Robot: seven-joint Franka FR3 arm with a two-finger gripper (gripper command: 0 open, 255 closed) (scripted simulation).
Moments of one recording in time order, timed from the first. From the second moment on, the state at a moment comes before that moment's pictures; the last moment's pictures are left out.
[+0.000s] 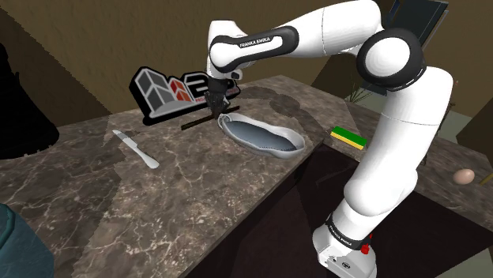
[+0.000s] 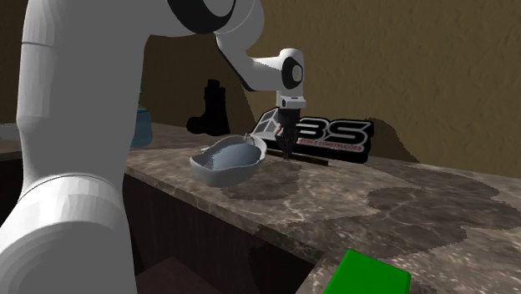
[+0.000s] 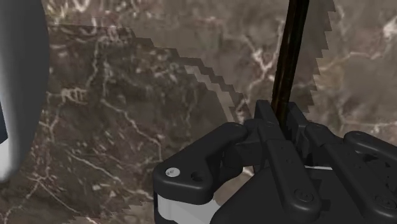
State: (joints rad) arm -0.23 0.23 0.41 -1.79 -0.09 1.98 1.71
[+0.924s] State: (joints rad) arm -0.23 0.19 0.42 -1.65 -0.07 1.80 1.70
